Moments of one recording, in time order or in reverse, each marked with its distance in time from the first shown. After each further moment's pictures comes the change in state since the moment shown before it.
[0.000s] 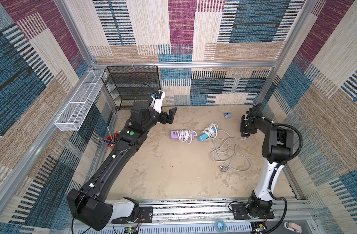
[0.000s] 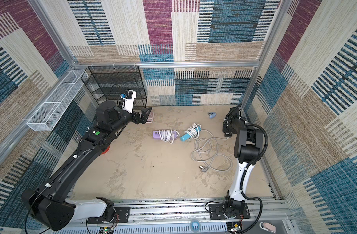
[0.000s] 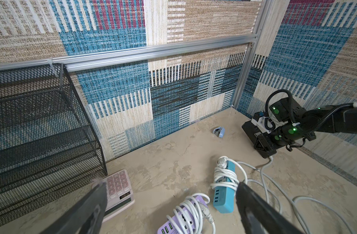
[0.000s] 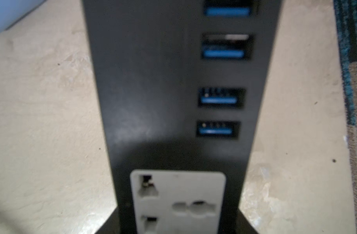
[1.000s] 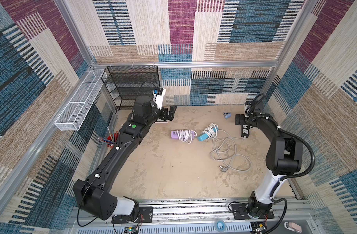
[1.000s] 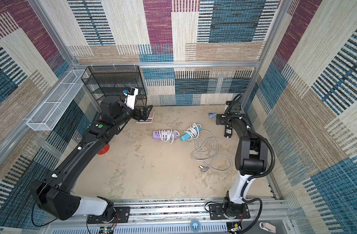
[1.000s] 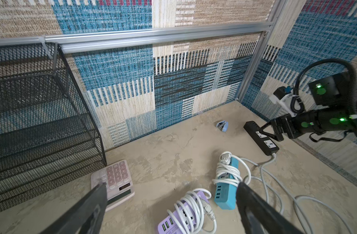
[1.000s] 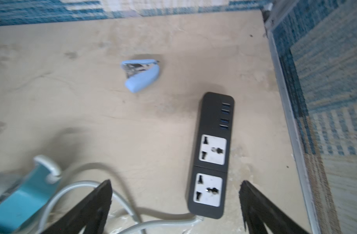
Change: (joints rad) left arm 0.027 0.118 0.121 -0.102 0.004 -0.036; right arm 0.099 -0.293 -0.094 0.066 -0.071 -0.006
